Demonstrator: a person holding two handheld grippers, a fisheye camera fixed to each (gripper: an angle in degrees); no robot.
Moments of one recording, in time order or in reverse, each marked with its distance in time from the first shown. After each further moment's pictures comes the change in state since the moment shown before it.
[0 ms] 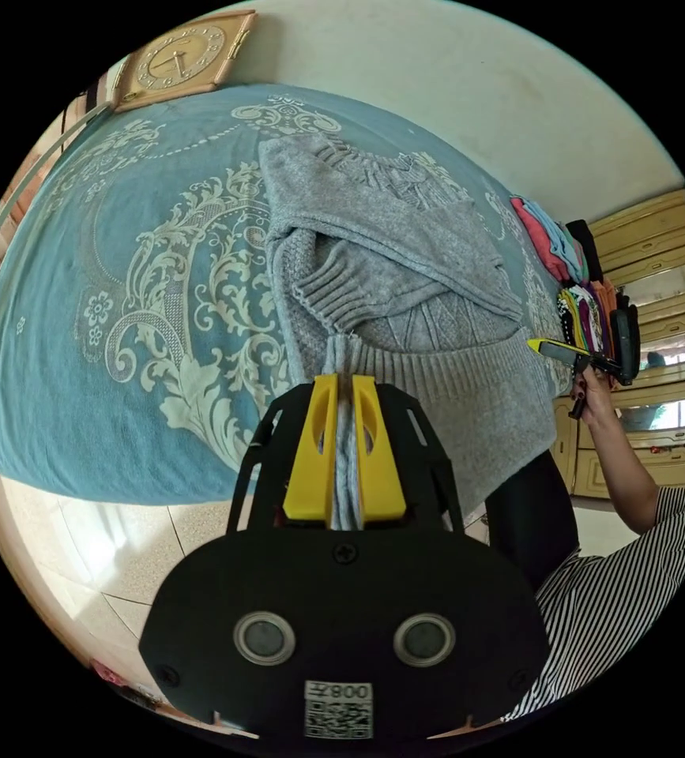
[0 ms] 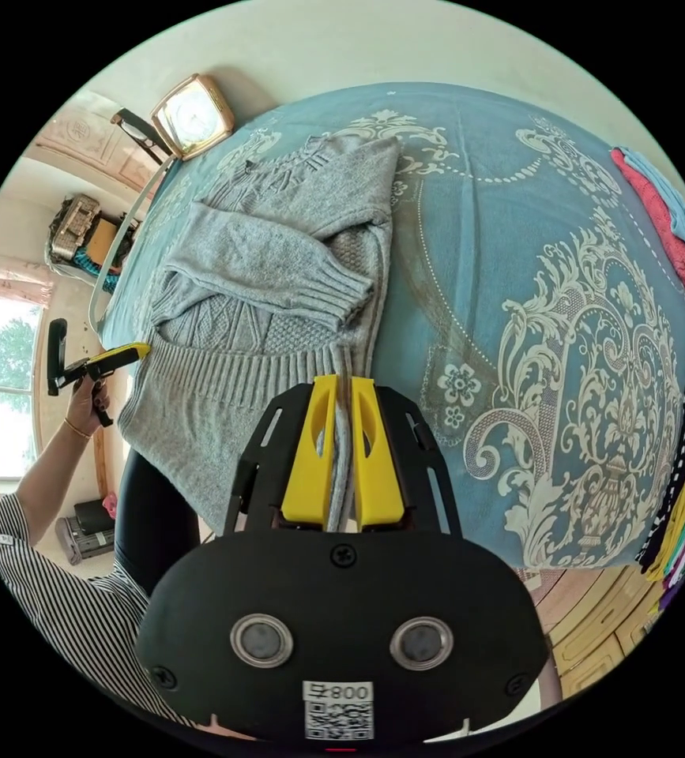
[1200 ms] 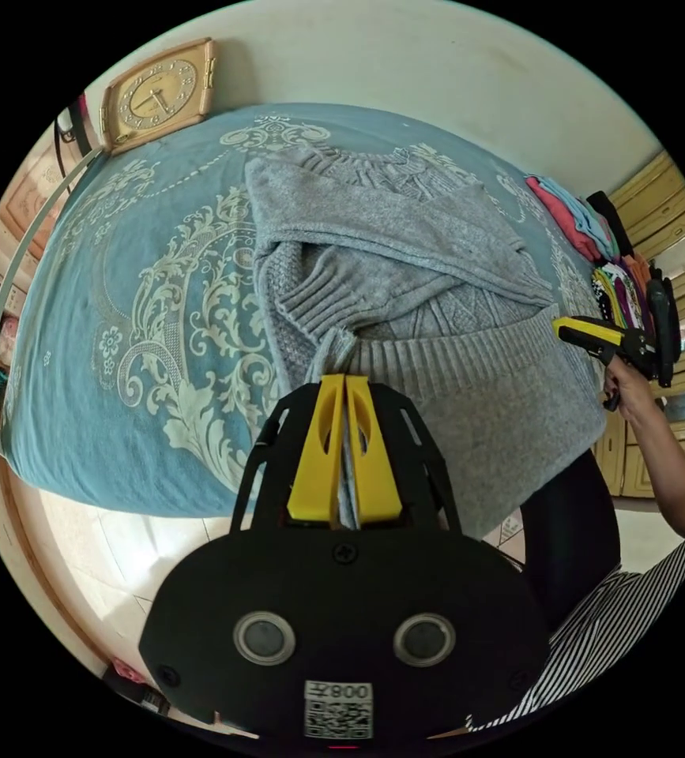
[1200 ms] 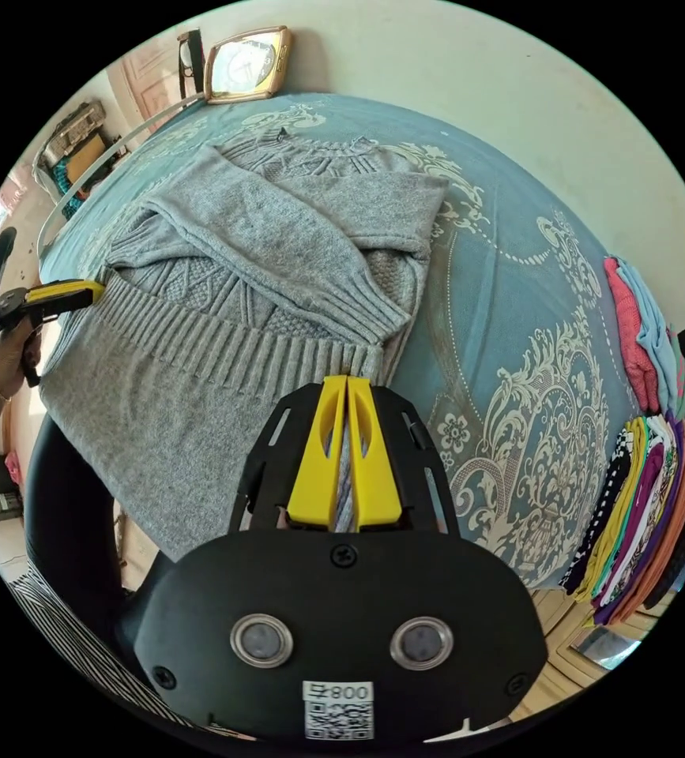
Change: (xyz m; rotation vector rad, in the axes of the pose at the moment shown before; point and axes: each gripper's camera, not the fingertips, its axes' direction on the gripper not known) left arm 0.105 0.020 -0.007 0.018 -0.169 0.048; right arm -0.144 0.011 0.047 0.032 0.343 -0.210
